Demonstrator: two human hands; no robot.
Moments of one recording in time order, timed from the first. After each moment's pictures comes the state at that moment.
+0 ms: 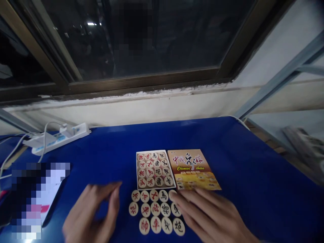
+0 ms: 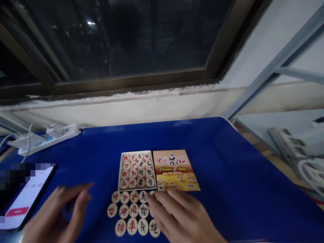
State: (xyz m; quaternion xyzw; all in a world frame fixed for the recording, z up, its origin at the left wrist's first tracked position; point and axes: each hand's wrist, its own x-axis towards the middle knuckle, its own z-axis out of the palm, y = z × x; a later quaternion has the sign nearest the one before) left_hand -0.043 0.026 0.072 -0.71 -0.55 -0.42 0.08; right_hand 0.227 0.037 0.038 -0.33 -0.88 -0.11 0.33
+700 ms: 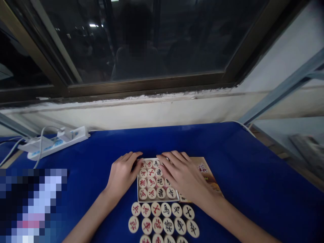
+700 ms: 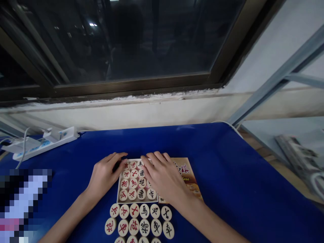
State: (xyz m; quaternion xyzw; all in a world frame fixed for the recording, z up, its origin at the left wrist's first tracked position) left_hand -0.032 0.139 0.022 -0.81 -0.52 -0.26 -0.04; right_hand 0.197 0.134 0.028 -0.41 -0.88 -0.14 0.21
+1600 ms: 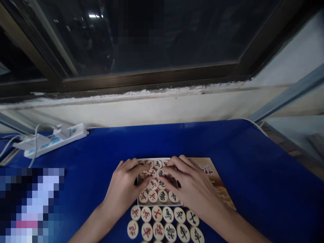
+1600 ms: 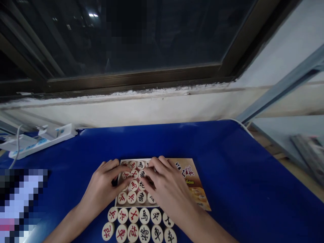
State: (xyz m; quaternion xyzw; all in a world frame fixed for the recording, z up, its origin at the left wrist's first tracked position) left_hand -0.022 0.117 0.030 -0.83 -0.51 -0.23 -0.07; right_hand 0.197 0.121 0.030 -0.45 -0.85 0.01 0.27
